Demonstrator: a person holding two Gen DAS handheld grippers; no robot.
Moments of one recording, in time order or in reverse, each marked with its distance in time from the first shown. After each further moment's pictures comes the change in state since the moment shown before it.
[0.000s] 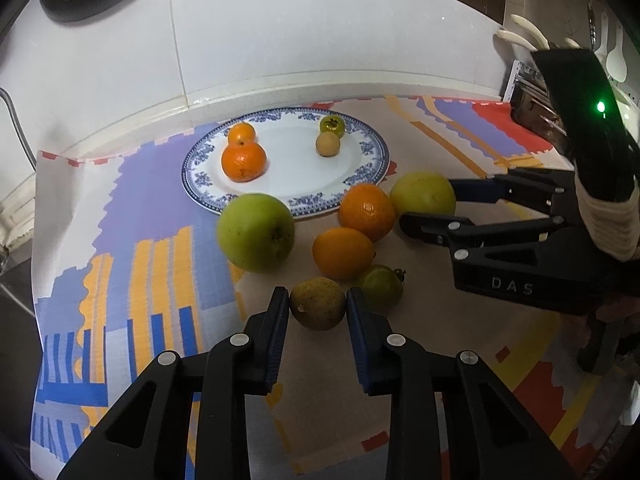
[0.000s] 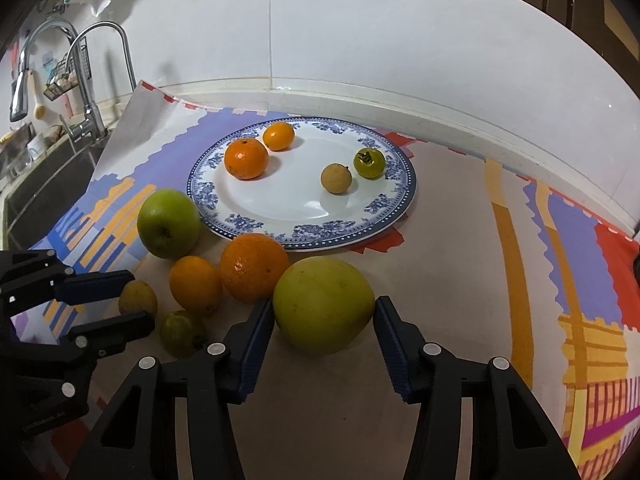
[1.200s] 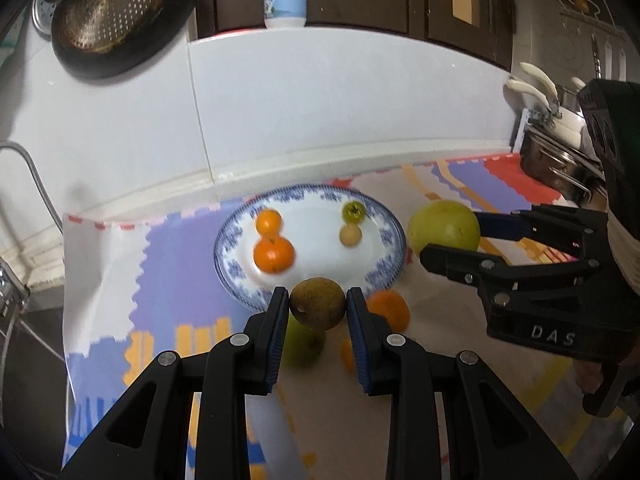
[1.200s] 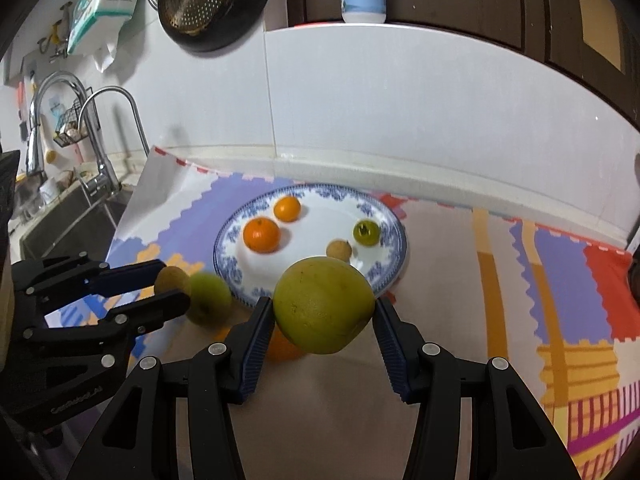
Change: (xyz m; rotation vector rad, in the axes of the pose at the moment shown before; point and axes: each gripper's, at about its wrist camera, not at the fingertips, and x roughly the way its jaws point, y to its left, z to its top) left arm -0.028 0.014 0.056 0.004 -0.165 0.063; right arm -0.047 -0.001 0.039 0.051 -0.143 0.032
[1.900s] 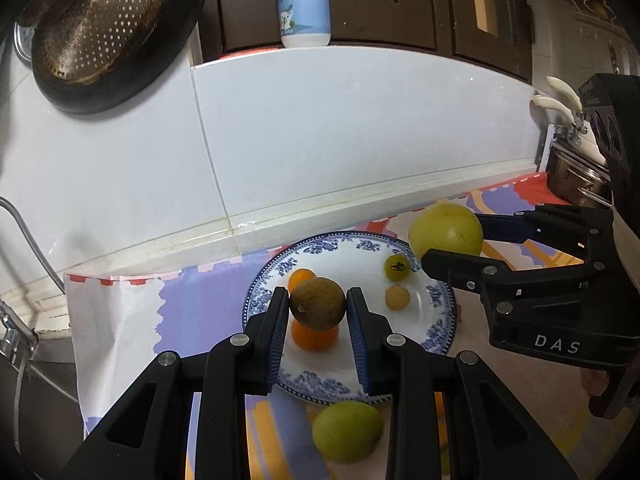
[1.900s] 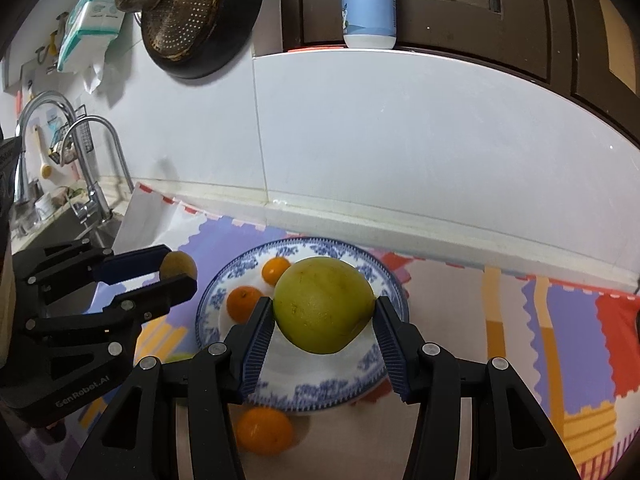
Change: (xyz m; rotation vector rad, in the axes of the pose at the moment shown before) left arm 0.040 0.030 0.048 0.029 -0.038 0.043; right arm 0.042 -0.010 0.056 -0.016 -0.056 0.005
